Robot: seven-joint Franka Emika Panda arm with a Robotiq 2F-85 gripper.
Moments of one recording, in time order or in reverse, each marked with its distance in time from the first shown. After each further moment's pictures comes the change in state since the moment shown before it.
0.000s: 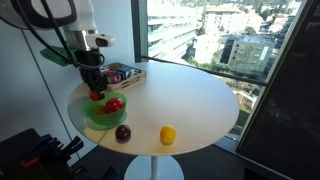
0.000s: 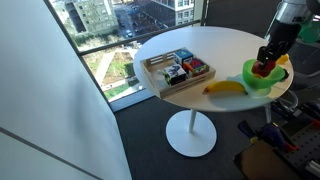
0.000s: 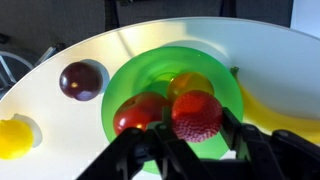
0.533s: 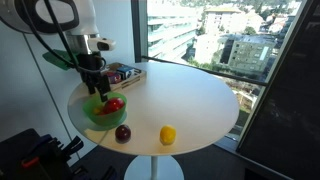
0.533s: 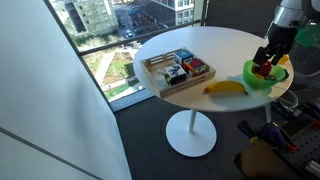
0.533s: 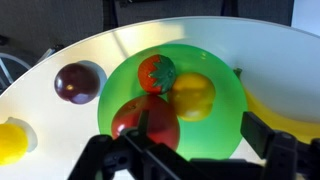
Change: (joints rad) arm -0.001 0.035 0.000 0.000 0.000 0.027 0.000
